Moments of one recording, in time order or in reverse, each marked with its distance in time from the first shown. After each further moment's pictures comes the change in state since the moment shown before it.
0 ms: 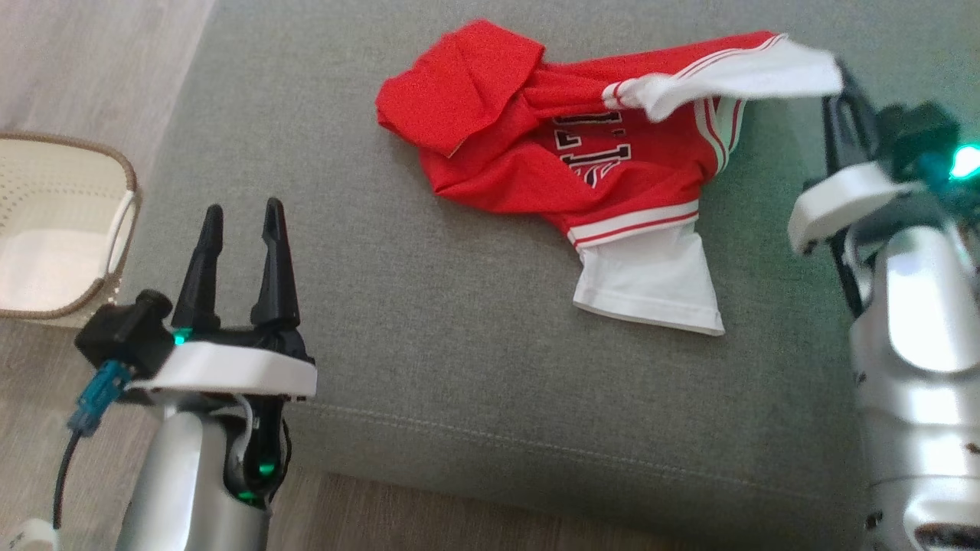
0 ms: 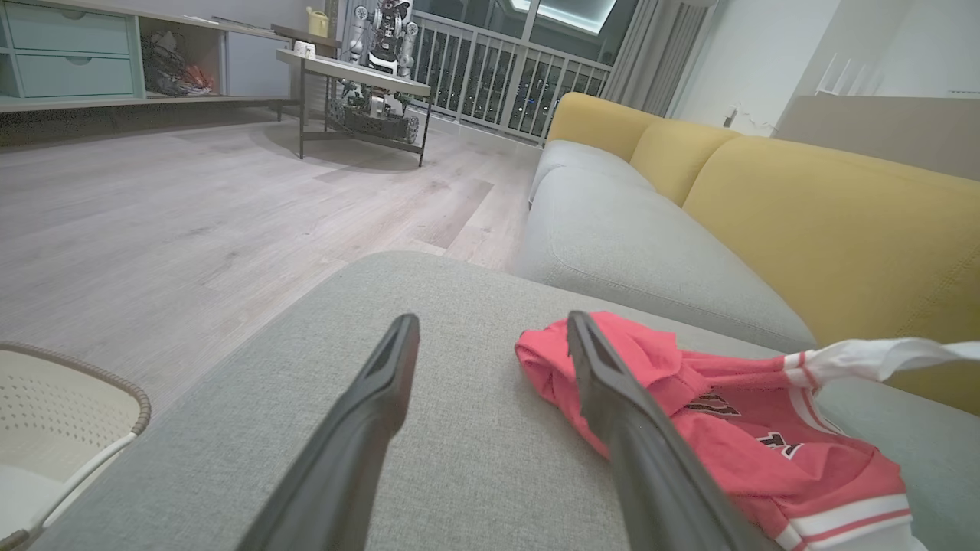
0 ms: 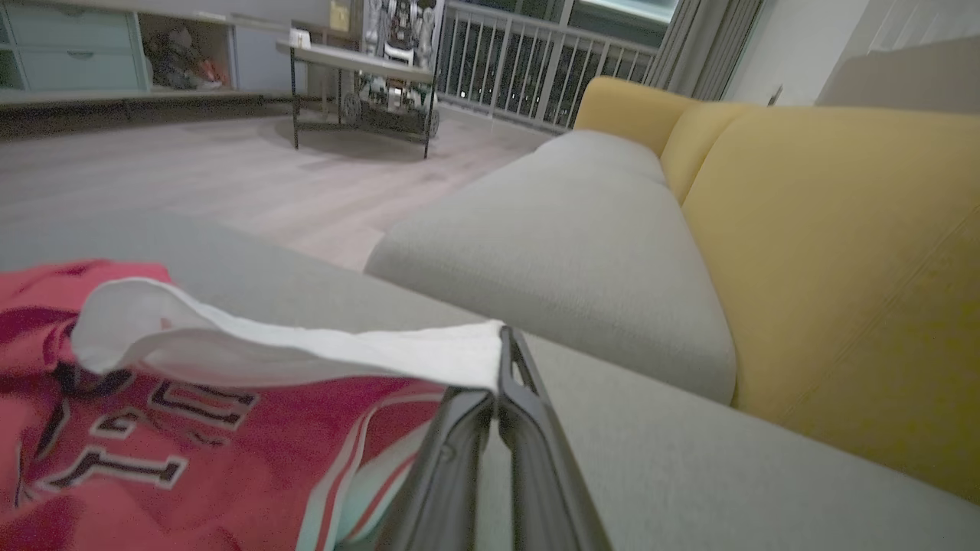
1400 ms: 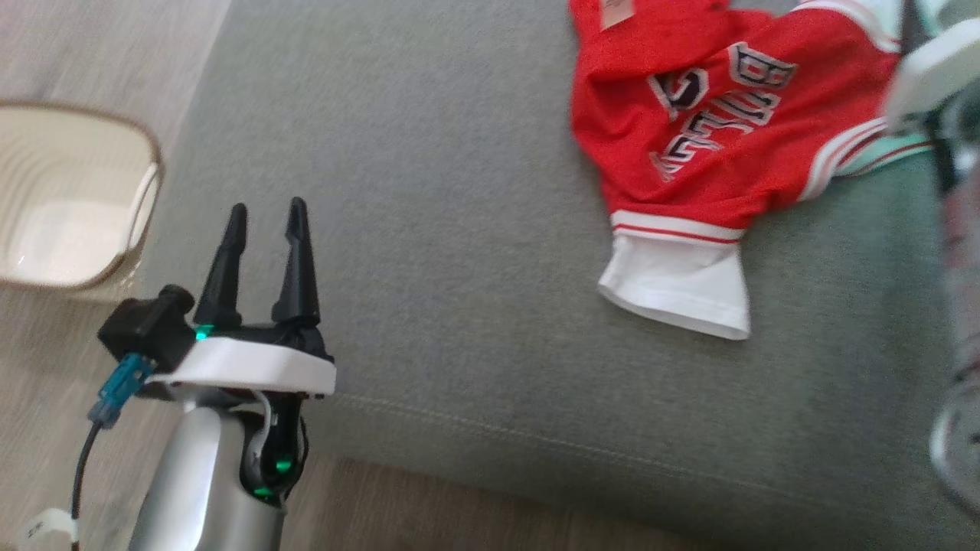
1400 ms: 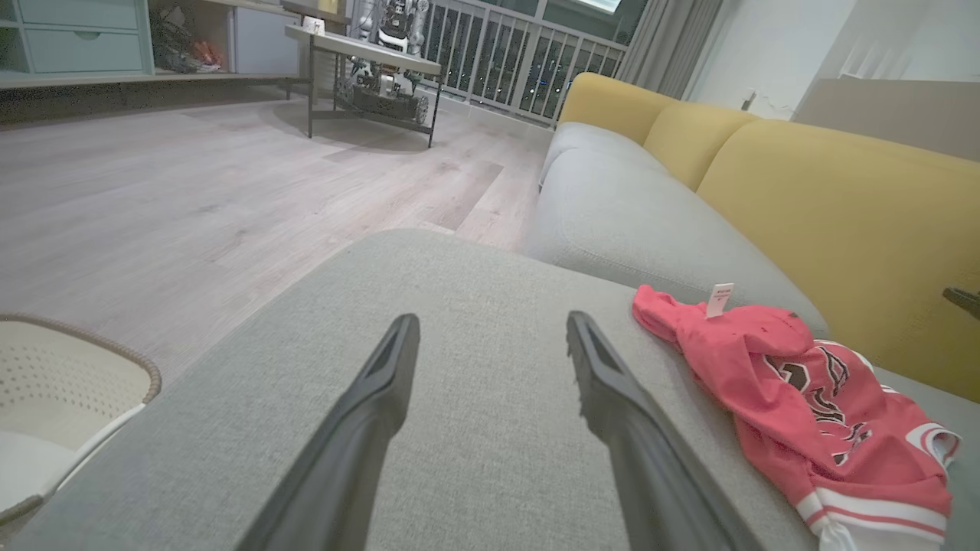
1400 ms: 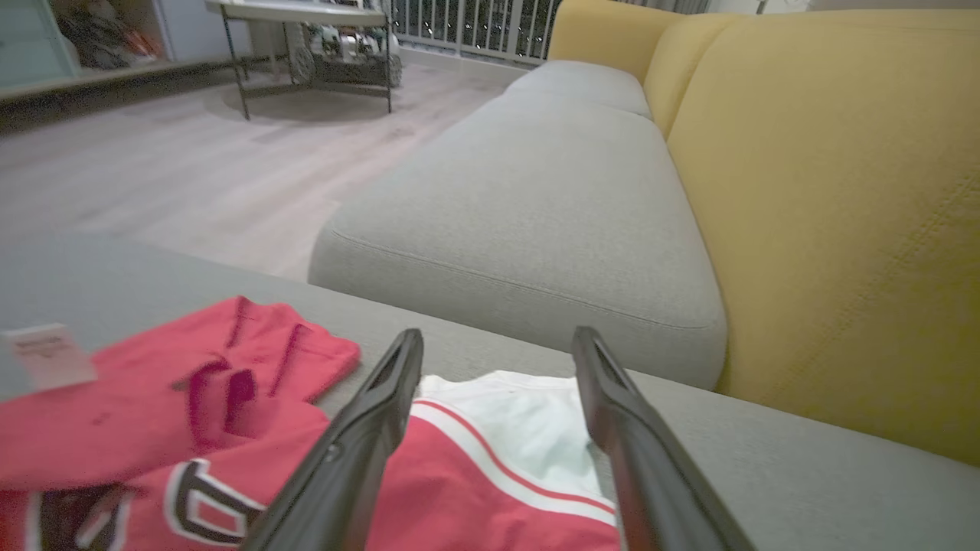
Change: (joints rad) left arm -0.010 0.000 -0.065 0.010 -0.036 0.023 0.000; right arm -0.425 -0.159 -0.127 0.499 -0.059 0.000 0.029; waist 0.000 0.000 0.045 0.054
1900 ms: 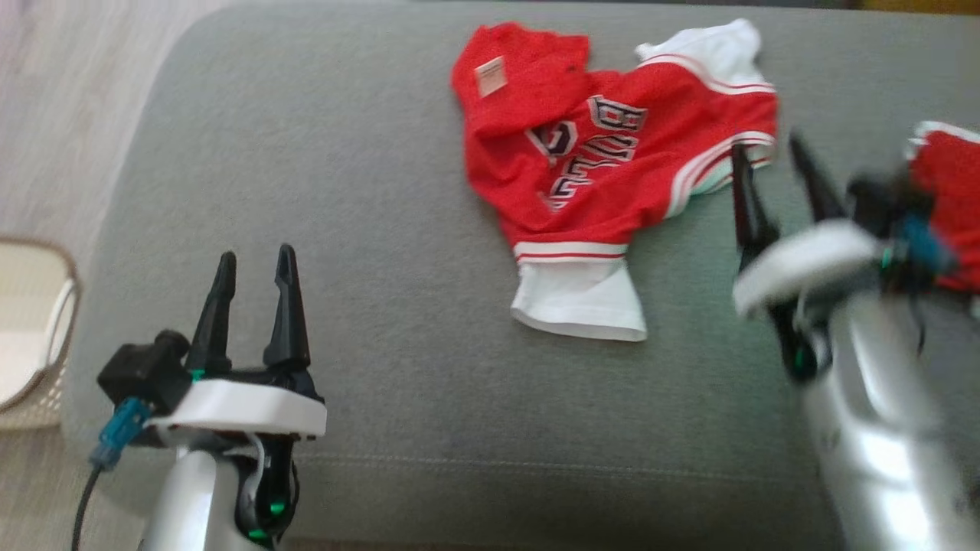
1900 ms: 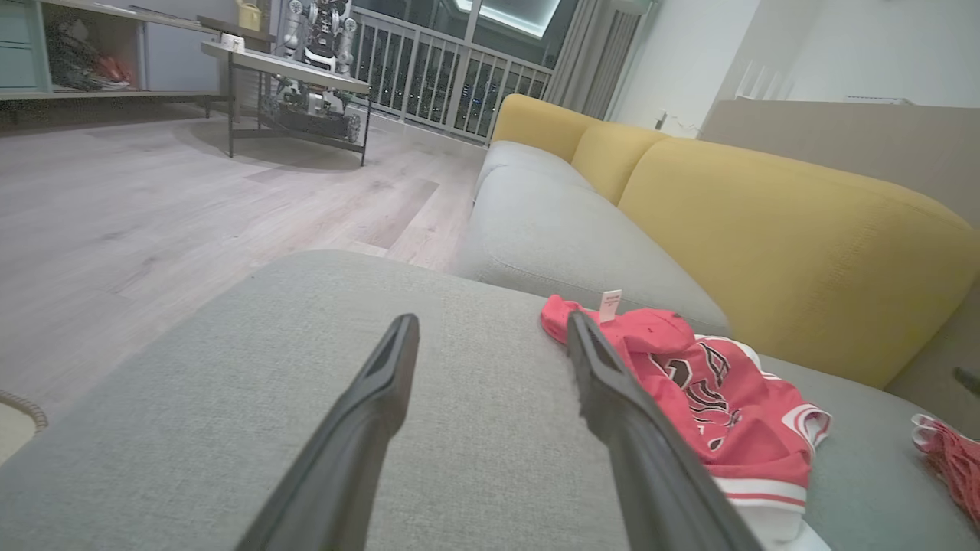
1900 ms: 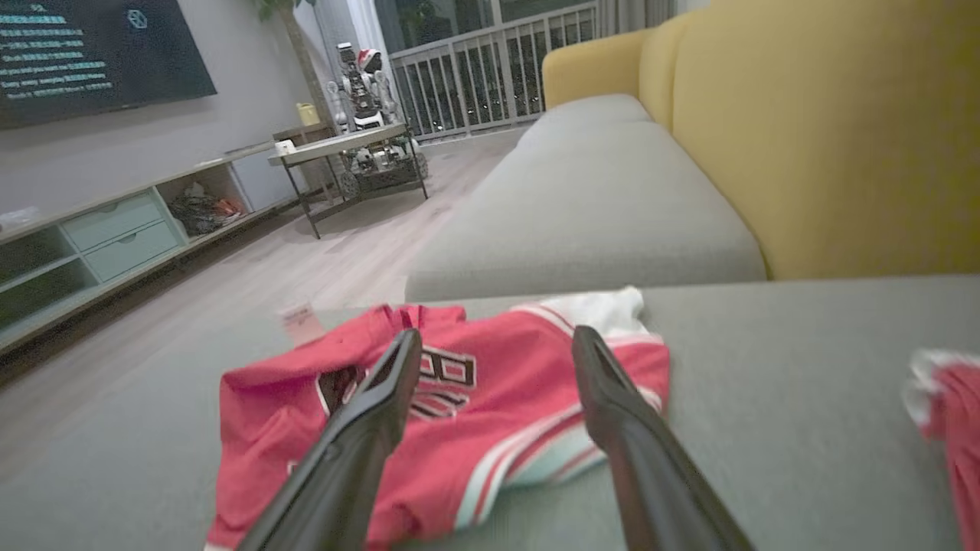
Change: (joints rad) left arm 0.096 0.001 0.039 -0.023 0.038 0.010 0.000; right arm 0.527 0.151 0.329 -0.439 0.612 0.000 -0.030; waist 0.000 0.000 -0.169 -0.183
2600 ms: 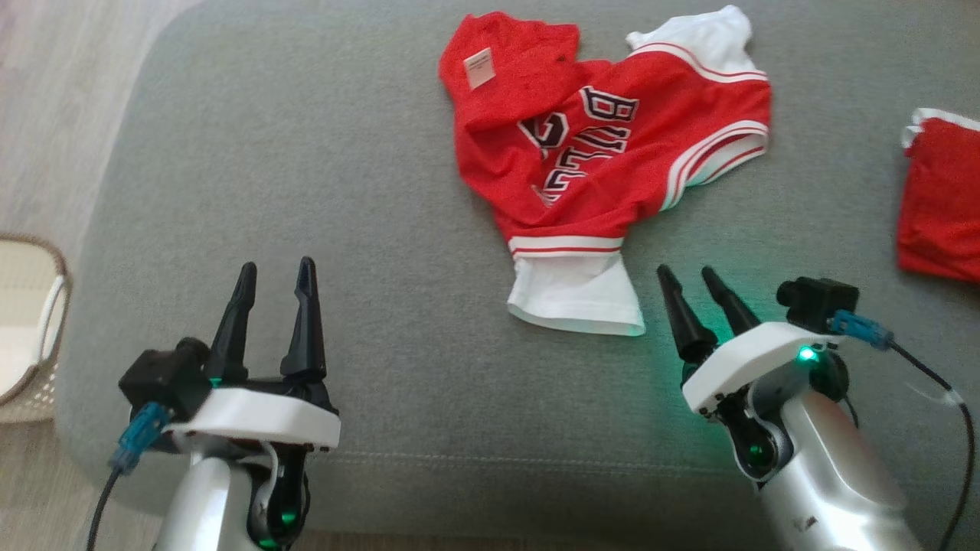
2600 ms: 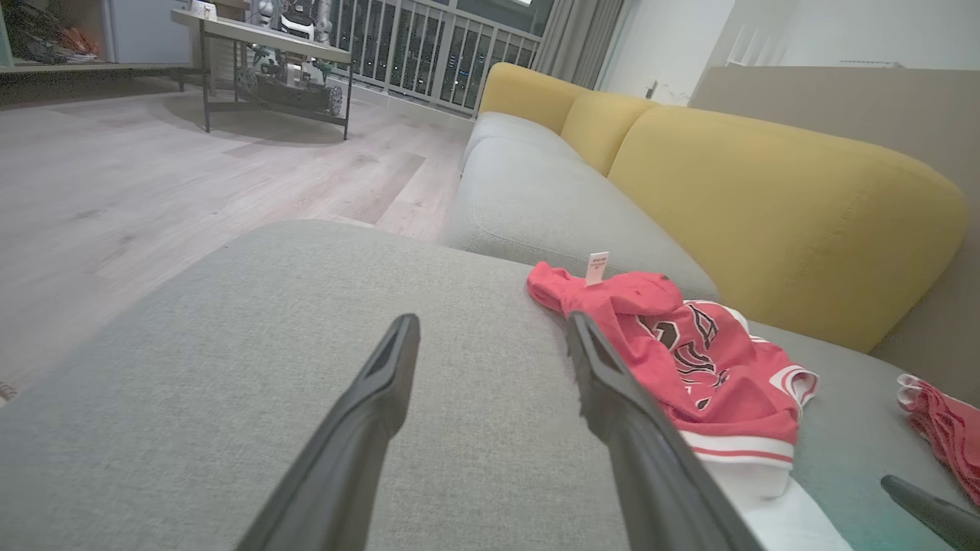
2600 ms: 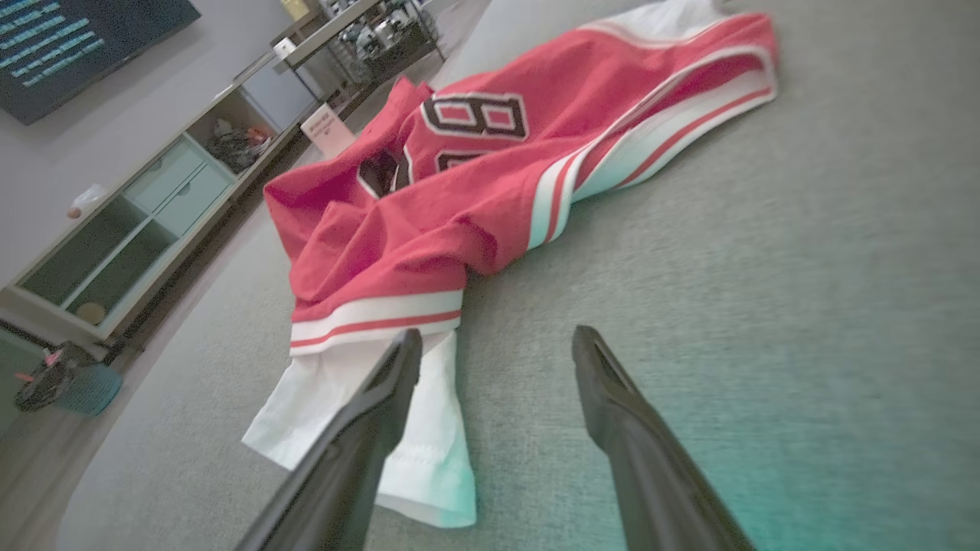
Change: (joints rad) left arm 0.015 0.001 -0.031 0.009 0.008 -0.006 0.000; right arm 0.194 0.006 0.184 -0.034 0.323 0.000 0.124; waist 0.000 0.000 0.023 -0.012
